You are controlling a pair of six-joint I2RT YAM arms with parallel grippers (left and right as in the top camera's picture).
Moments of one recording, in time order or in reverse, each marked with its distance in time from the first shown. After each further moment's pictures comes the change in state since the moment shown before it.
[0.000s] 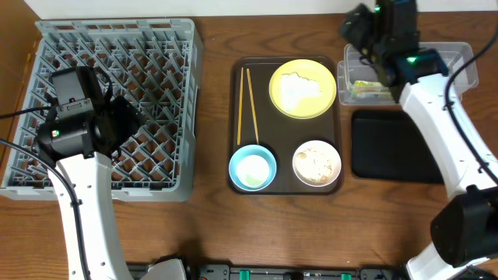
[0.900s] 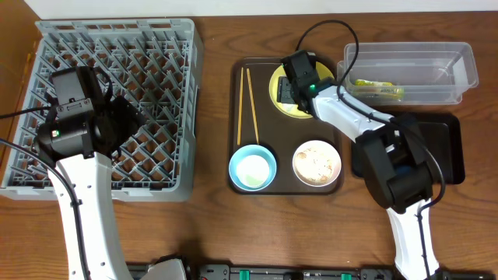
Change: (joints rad) left arm 0.000 0.000 0.000 0.000 0.000 0.000; right arm 0.221 0.475 0.002 0.077 0.132 -0.252
